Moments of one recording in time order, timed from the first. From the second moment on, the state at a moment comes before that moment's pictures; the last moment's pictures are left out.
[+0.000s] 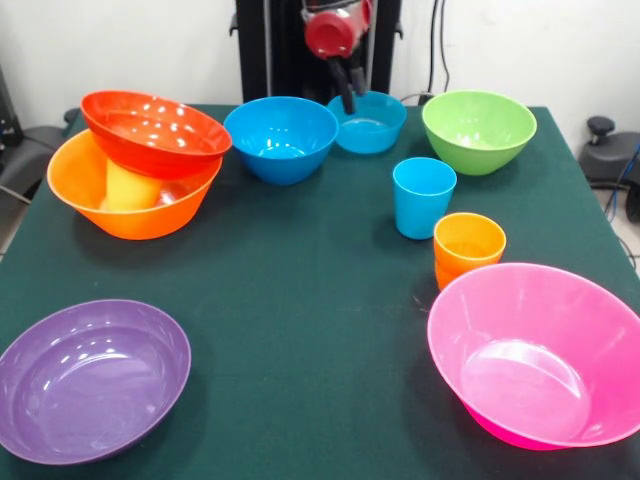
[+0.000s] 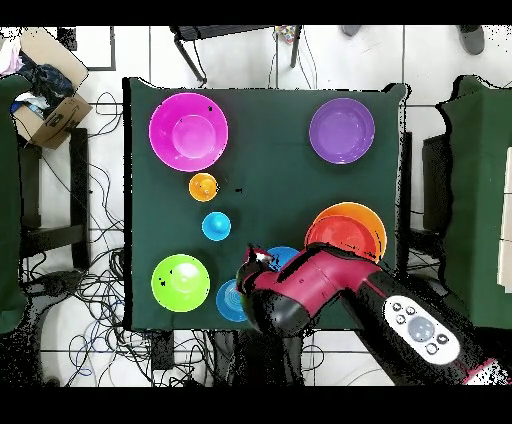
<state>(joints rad) -0.94 -0.77 0.94 2.24 -0.97 0.41 1.17</state>
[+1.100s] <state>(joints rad) -1.07 -0.65 0.94 2.17 -0.99 0.67 0.87</state>
